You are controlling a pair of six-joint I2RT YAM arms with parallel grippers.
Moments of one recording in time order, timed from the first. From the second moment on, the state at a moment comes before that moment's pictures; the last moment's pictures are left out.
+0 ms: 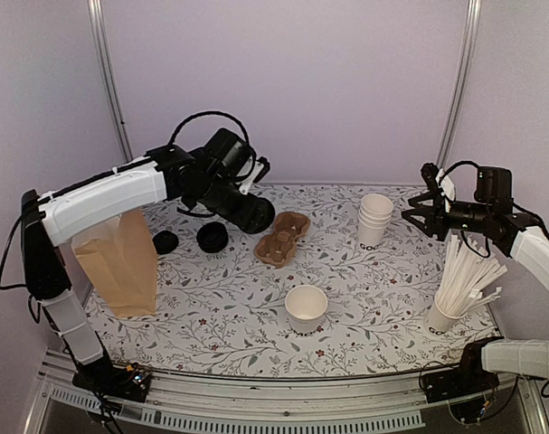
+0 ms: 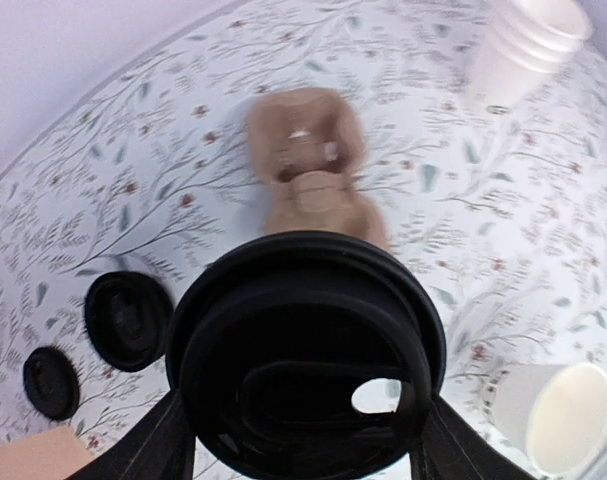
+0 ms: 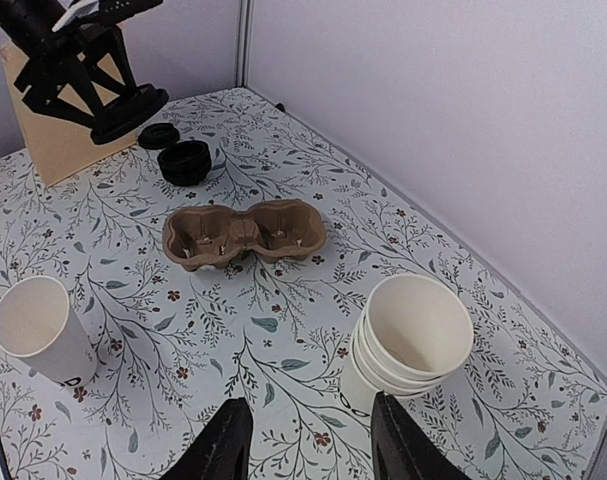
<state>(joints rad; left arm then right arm) -0.80 1.75 1.65 -0.82 -0.20 -0.16 0.09 1.04 0.84 -0.27 -0.71 -0.48</state>
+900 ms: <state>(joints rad) -1.15 2.05 1.94 -1.08 -0.03 -0.01 0.09 1.04 0.84 -0.27 -0.71 -0.48</state>
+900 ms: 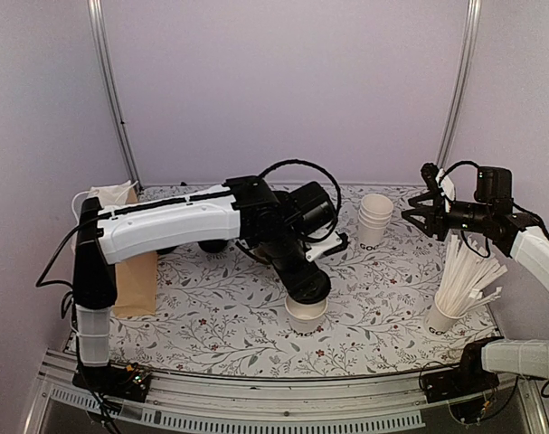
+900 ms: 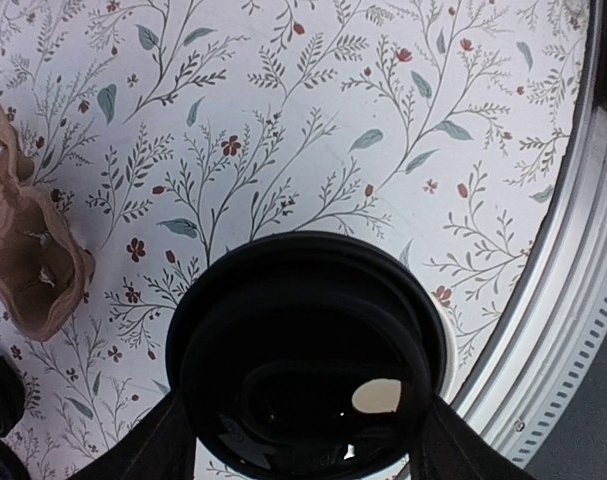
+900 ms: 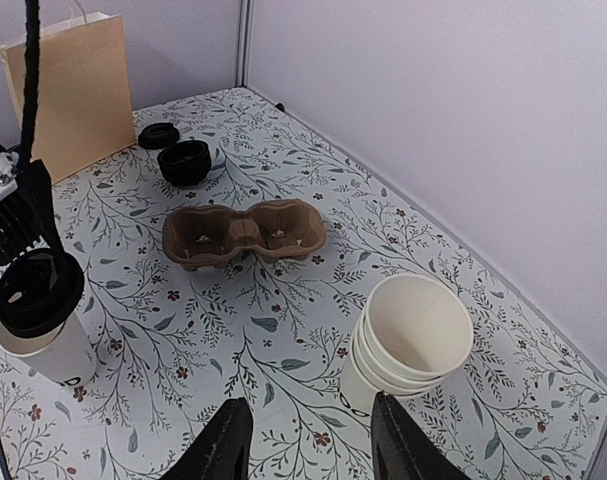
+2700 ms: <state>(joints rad) -1.18 2.07 1.89 -1.09 0.02 0.02 0.09 1.04 0.84 -0.28 -0.71 -0.49</state>
